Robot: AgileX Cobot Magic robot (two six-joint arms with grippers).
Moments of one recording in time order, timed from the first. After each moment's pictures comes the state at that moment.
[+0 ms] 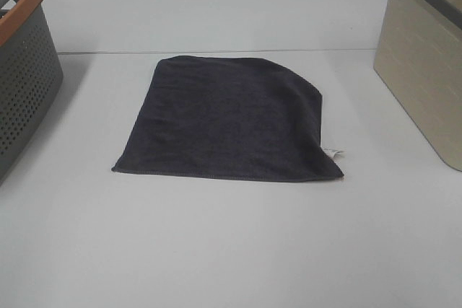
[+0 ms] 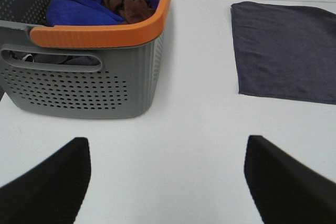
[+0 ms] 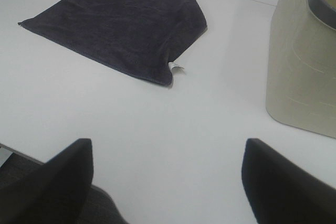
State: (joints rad) left arm -0.06 0.00 -0.51 0.01 1.05 -0.08; right arm 0.27 0.00 -0.50 0.03 1.06 -0.14
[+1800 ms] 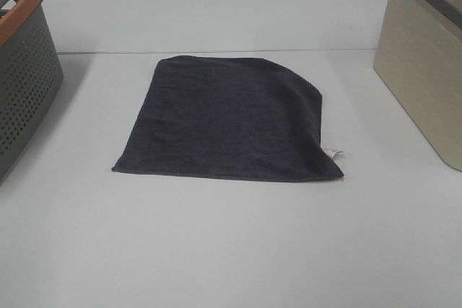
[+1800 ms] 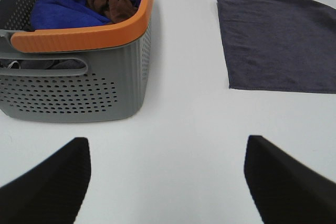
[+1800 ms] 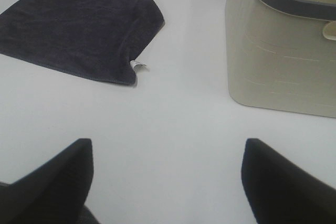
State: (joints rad) left arm -0.06 0.00 -0.51 -0.03 1.05 -0.01; right arm 0.09 0.00 -0.50 0.03 1.06 -0.14
